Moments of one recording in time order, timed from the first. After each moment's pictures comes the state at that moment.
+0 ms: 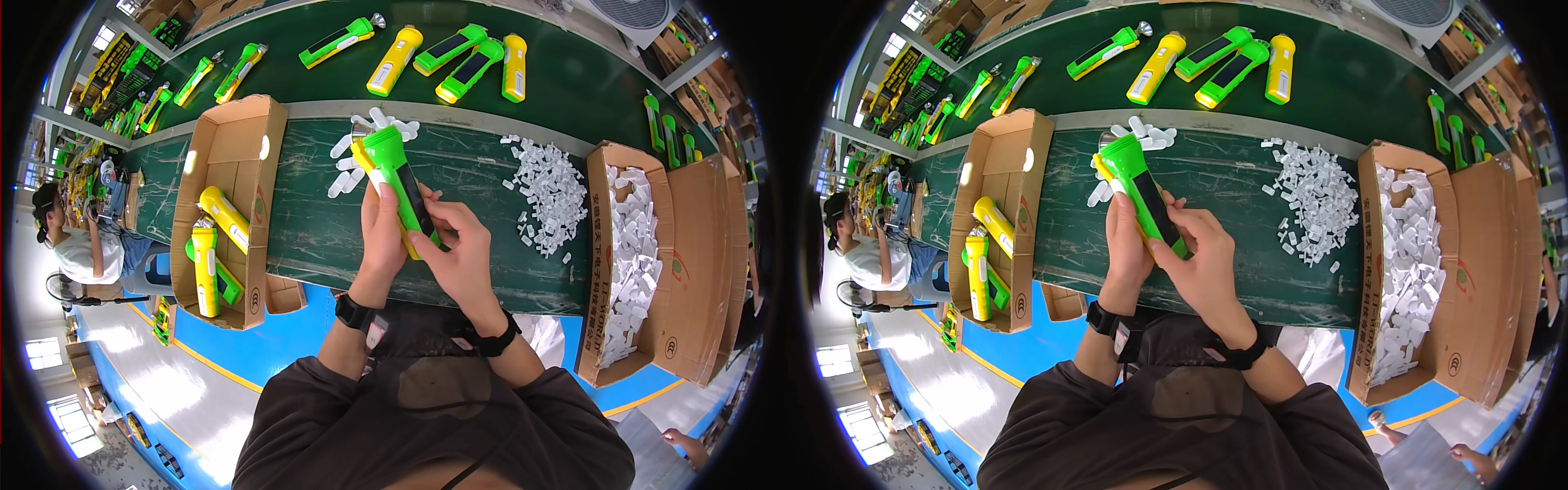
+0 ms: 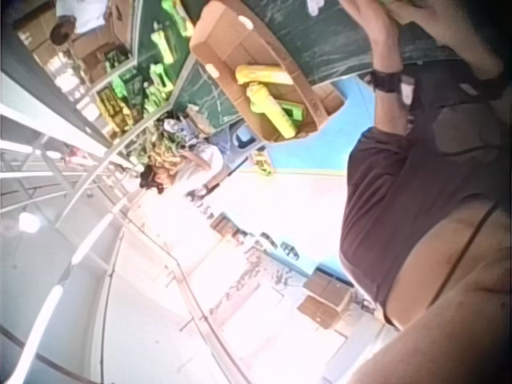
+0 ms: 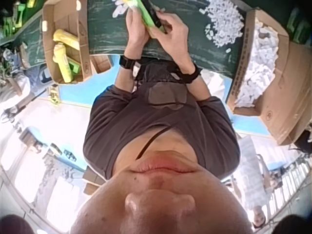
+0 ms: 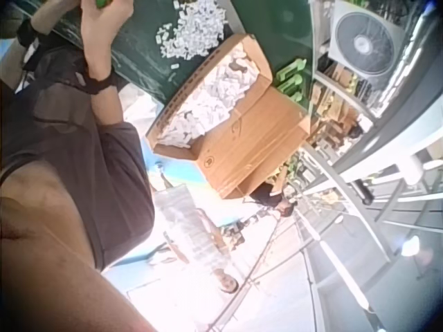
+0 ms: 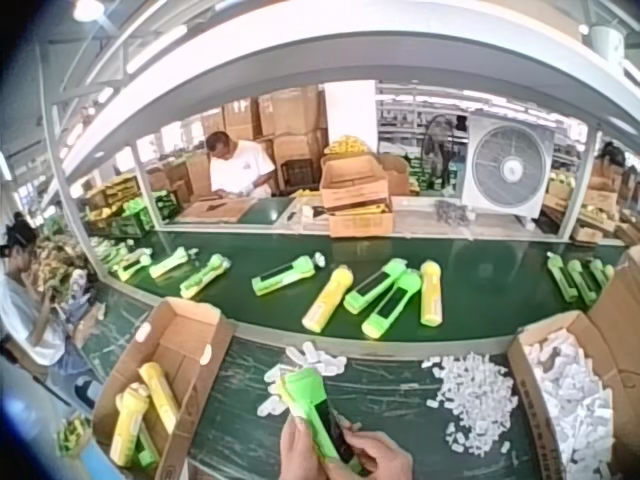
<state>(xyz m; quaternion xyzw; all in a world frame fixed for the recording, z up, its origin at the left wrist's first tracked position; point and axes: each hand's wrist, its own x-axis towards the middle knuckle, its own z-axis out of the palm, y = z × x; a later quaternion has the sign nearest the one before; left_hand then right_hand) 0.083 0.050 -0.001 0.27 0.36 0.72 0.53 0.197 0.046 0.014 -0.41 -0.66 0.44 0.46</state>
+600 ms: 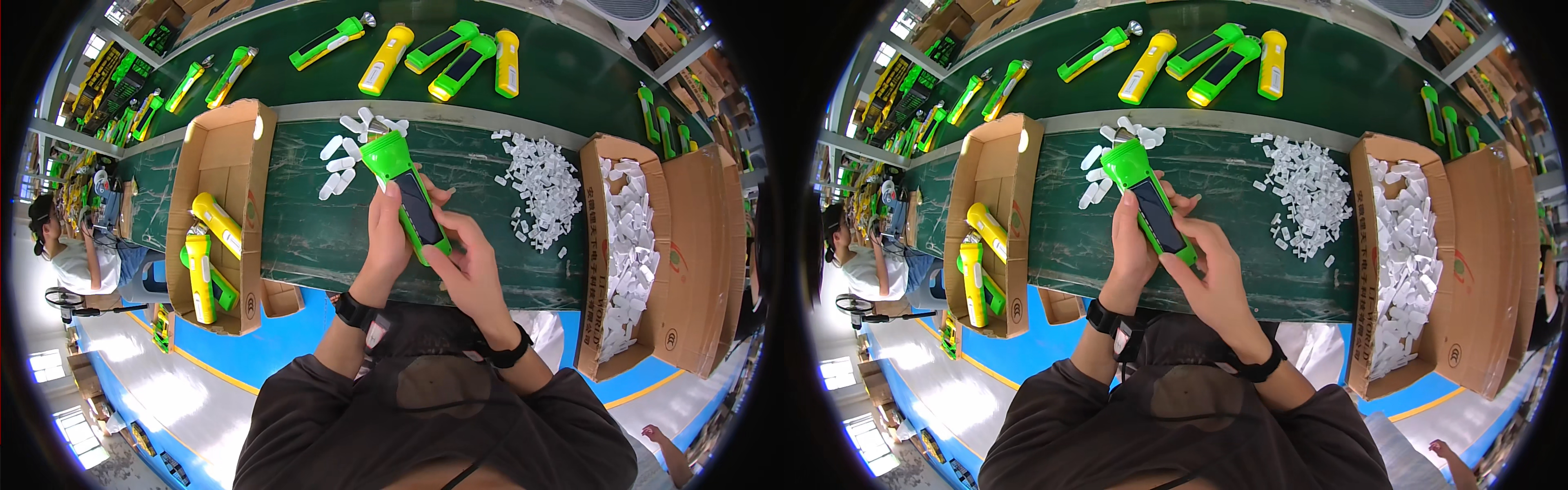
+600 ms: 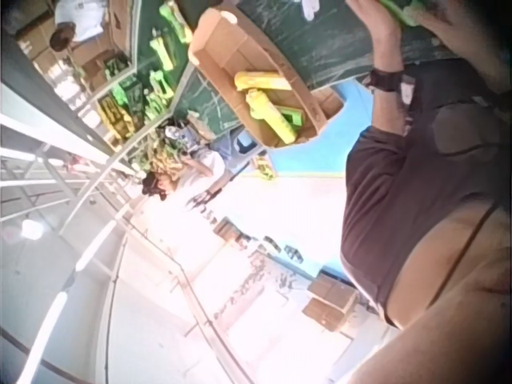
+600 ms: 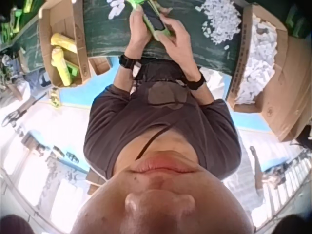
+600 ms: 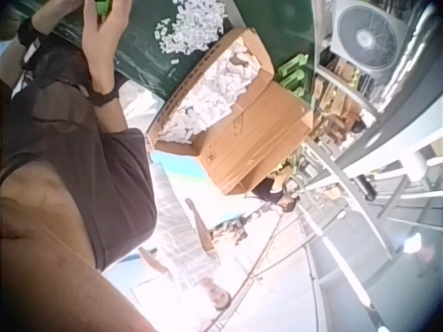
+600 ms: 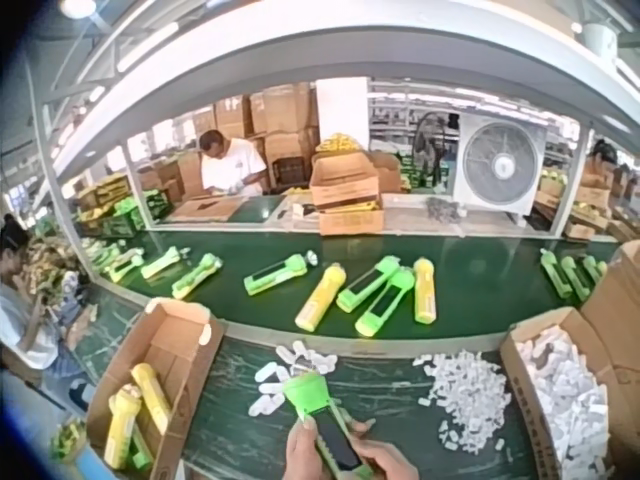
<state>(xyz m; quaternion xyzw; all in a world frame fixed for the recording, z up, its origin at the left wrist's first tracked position) 0.095 0.057 -0.002 0.32 0.32 0.70 0.56 0.222 0.034 0.017 -0.40 -0.67 0.40 0.47</state>
